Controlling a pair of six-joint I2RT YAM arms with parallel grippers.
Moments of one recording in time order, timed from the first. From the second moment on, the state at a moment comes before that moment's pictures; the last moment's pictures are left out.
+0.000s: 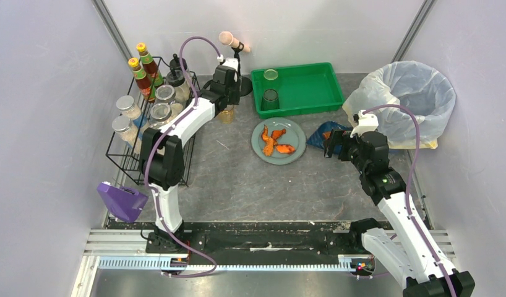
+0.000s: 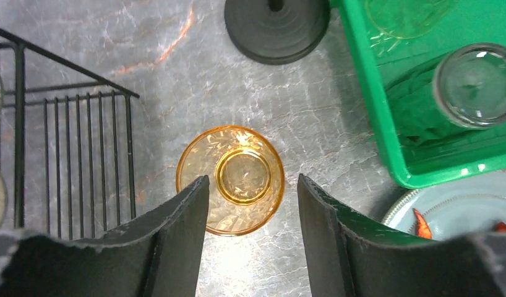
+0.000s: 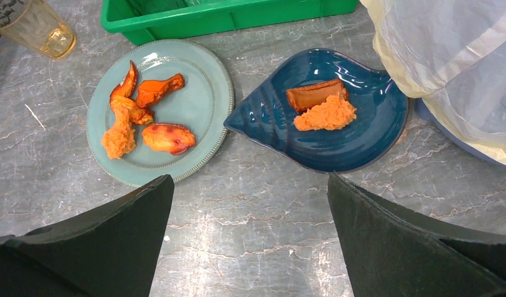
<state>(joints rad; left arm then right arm) -0.42 1.96 1.66 -0.29 -0.30 -0.09 0.22 0.77 0.68 -0.32 0.06 0.22</state>
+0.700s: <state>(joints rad) -0.38 2.13 1.69 -0.37 -0.21 -0.16 0.22 0.78 0.68 -0.31 0.03 0.25</state>
